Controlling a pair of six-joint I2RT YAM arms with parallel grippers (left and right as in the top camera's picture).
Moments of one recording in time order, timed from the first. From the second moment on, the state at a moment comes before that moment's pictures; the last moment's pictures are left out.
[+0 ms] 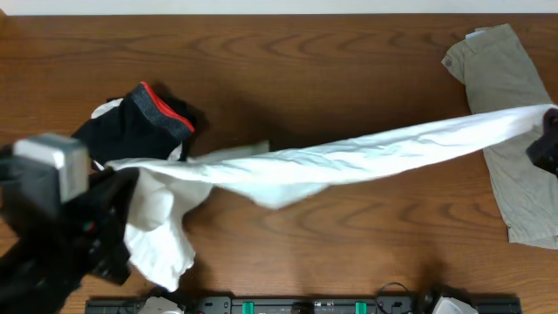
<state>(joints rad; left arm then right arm) -0.43 1.17 2.44 -1.68 -0.02 -0.20 -0.39 1.09 1.78 -1.25 -0.23 0.23</state>
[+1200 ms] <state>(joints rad) -0.43 1.46 2.69 -1.54 -0.09 -0.03 -0.39 1.44 2.41 -1.41 -0.36 0.30</state>
